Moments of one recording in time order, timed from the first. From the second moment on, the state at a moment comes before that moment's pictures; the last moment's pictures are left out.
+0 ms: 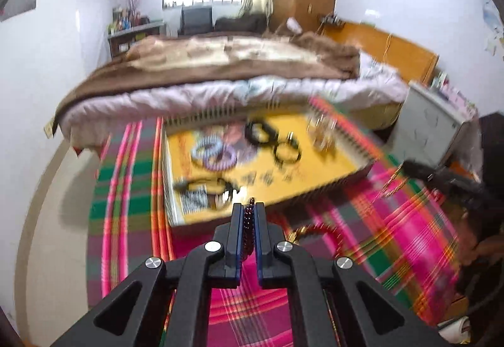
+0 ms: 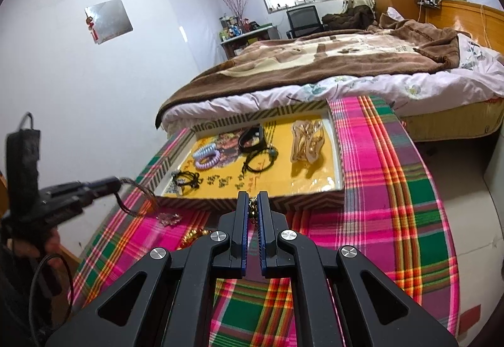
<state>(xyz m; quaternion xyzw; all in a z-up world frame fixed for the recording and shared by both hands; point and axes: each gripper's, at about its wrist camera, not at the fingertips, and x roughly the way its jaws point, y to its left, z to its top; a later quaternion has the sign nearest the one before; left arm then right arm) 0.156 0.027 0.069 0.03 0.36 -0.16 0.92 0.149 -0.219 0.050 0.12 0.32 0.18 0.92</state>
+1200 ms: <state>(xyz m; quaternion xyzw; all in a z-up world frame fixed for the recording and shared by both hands) 0.258 -0.003 0.022 -0.01 0.41 -0.23 0.88 0.266 -0.189 0.027 0.10 0.38 0.20 0.90</state>
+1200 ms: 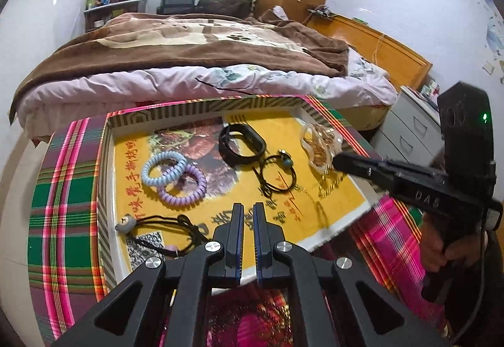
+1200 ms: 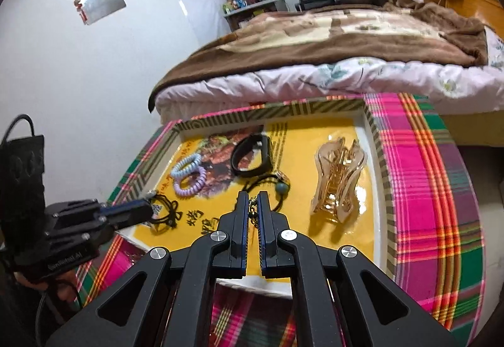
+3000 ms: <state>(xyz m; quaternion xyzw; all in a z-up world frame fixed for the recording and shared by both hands) 0.243 -0.049 0.072 0.07 0.36 -0.28 0.89 0.258 -0.200 0.052 0.11 0.35 0.20 0.91</state>
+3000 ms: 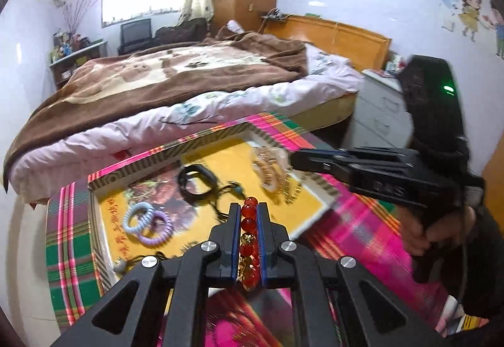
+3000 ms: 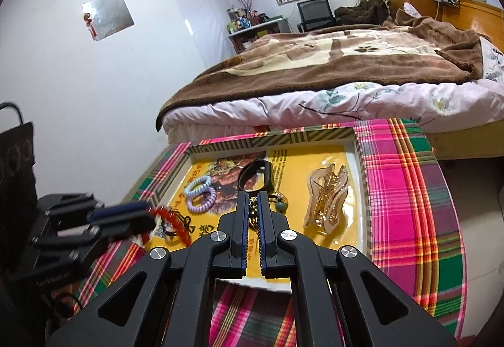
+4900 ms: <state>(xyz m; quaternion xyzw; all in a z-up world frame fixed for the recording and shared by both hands) 0.189 0.035 0.052 0.02 0.38 -0.11 0.92 0.199 -0.152 0.037 0.03 0.38 0.21 0.90</state>
